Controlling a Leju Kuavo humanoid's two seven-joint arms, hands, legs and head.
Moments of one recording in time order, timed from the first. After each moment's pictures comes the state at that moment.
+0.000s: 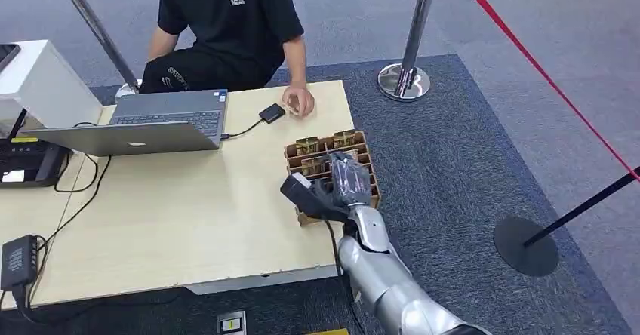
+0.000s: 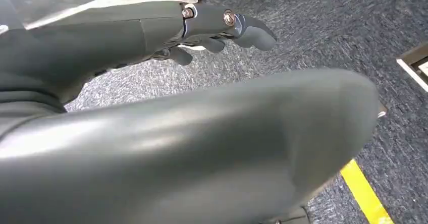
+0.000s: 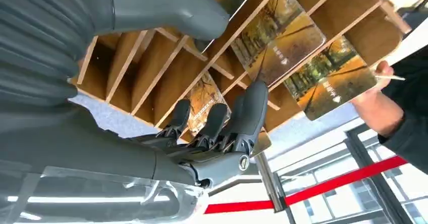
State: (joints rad) left arm -0.11 -0.25 1.17 -0.21 -1.28 0.42 -0.19; right arm -0.61 0.34 0.20 -0.45 1.21 -0.66 -0.14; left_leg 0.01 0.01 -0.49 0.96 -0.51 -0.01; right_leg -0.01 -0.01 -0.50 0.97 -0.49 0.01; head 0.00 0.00
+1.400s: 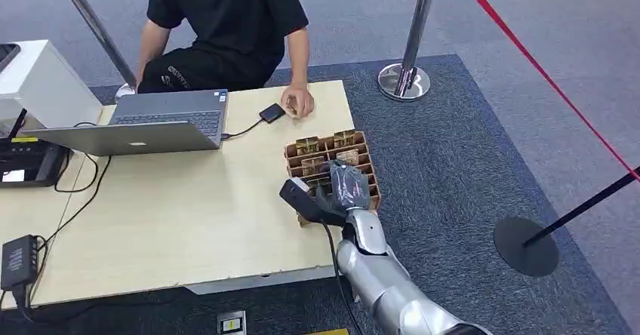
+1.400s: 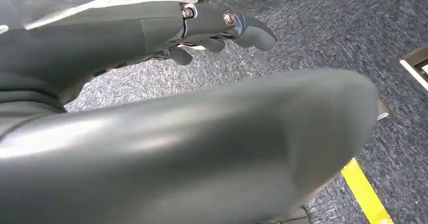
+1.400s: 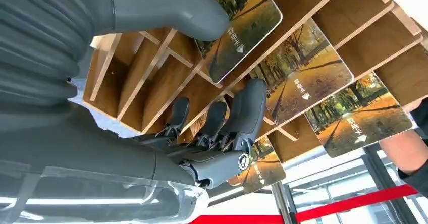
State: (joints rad) left arm -0.11 -0.25 1.18 -0.21 -1.29 0.42 -0.19; right arm -0.62 0.34 0.20 -0.40 1.24 -0.64 -0.08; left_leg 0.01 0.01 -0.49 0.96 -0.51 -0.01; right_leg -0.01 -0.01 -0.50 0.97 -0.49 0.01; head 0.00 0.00
